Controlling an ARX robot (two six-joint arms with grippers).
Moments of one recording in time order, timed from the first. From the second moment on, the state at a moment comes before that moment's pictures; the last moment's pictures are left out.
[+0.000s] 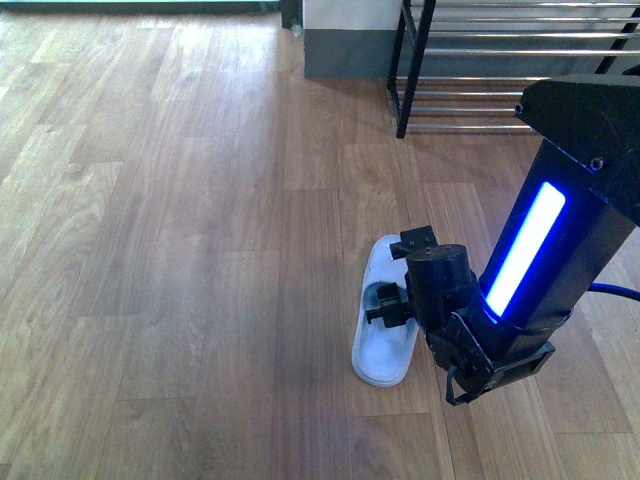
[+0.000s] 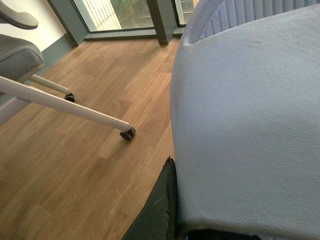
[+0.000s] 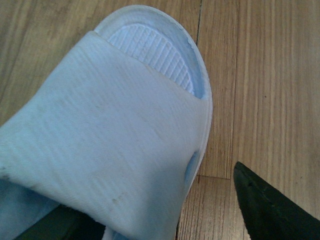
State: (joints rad) left arm -0.27 1.19 0.33 0.53 -0.74 0.00; right arm 0.20 3.06 1.42 0.91 0.35 -0.02
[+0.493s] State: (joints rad) left arm -0.27 1.19 0.33 0.53 -0.74 0.00; right arm 0.20 3.05 1.38 0.96 0.41 -0.01
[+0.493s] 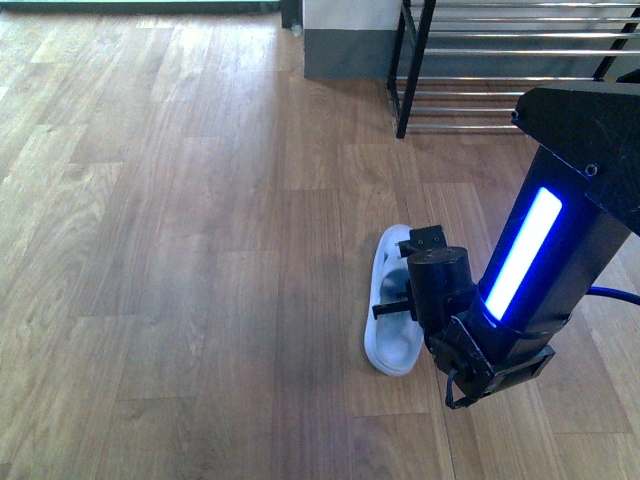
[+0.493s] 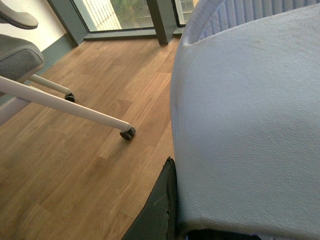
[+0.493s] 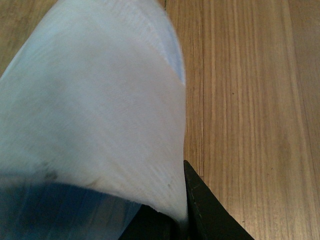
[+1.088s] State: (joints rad) left arm -0.27 1.19 0.33 0.53 -0.74 0.00; right arm 0.06 2.14 0.79 0.91 0.13 -0.40
